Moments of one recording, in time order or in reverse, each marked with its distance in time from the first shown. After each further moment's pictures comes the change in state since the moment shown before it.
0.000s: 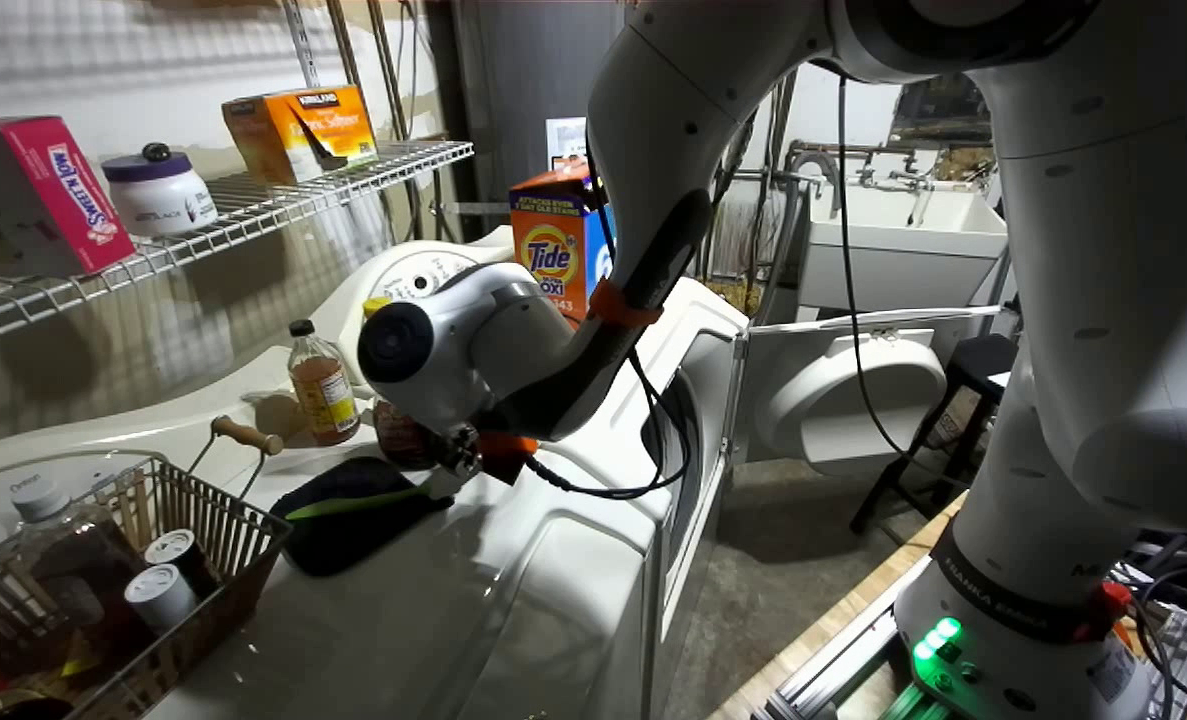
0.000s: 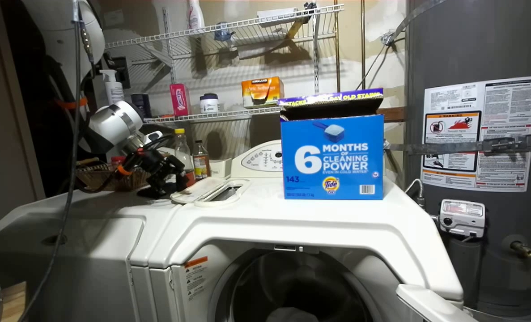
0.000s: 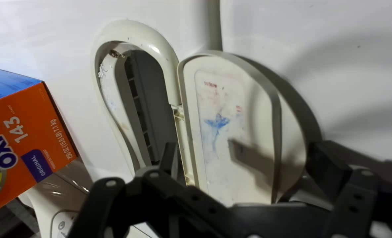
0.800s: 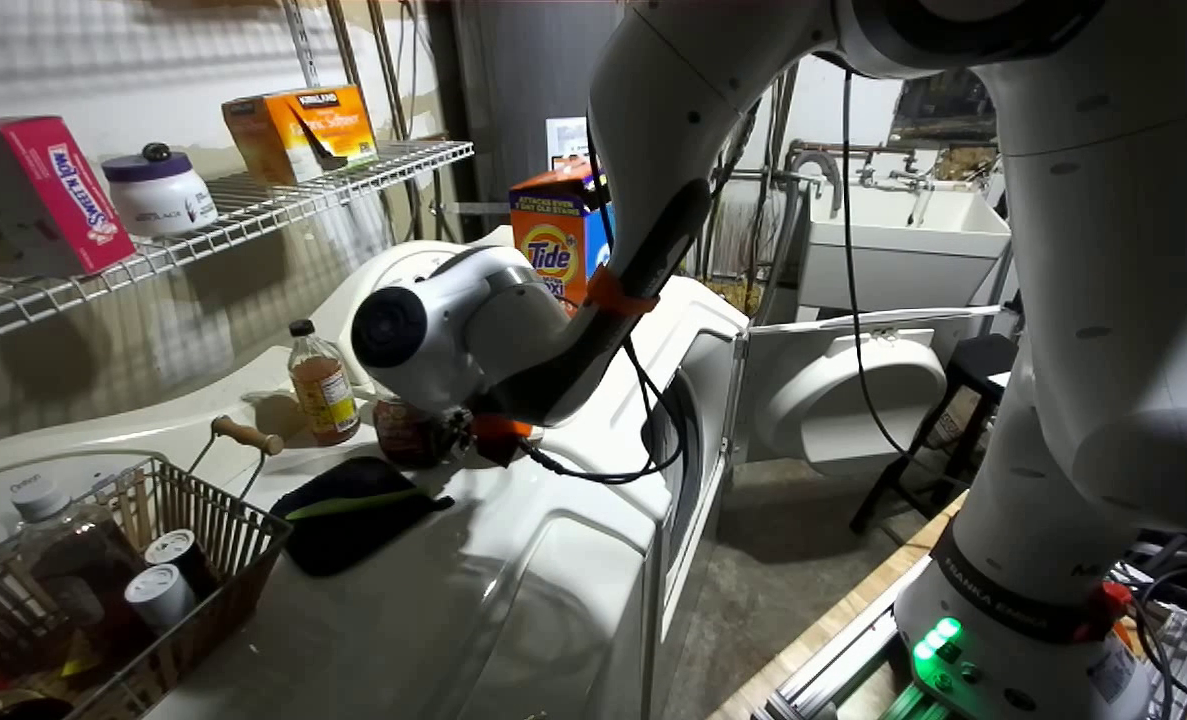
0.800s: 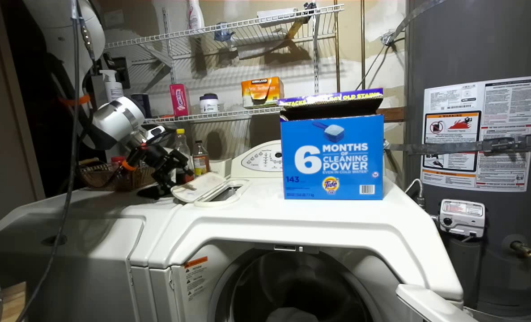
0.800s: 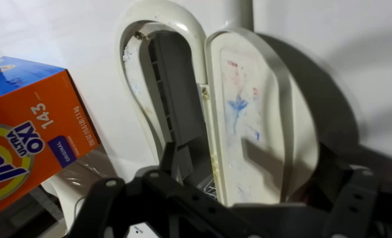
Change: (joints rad) arm -0.002 -0.016 -0.008 0.024 -0.023 -0.034 0.005
